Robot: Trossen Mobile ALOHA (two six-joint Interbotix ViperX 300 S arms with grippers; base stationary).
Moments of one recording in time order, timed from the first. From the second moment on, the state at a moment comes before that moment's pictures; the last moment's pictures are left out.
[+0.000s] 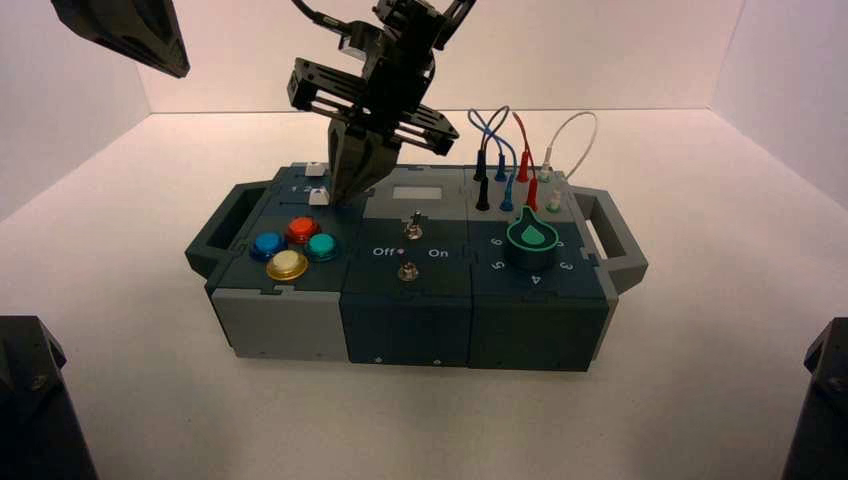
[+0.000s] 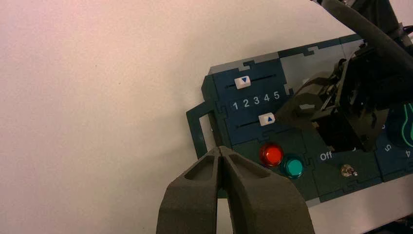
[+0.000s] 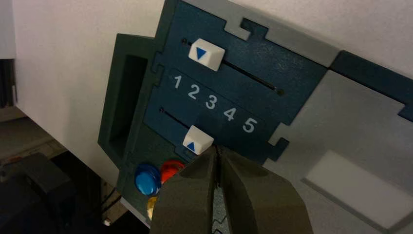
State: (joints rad) left arm -0.32 -0.65 0.96 -0.11 0.76 0.03; right arm 0.81 0.34 0.38 0.63 0.60 -0.01
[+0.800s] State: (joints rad) left arm -0.32 -0.64 0.96 -0.11 0.76 0.03; right arm 0.84 0.42 0.27 0.65 0.64 -0.01
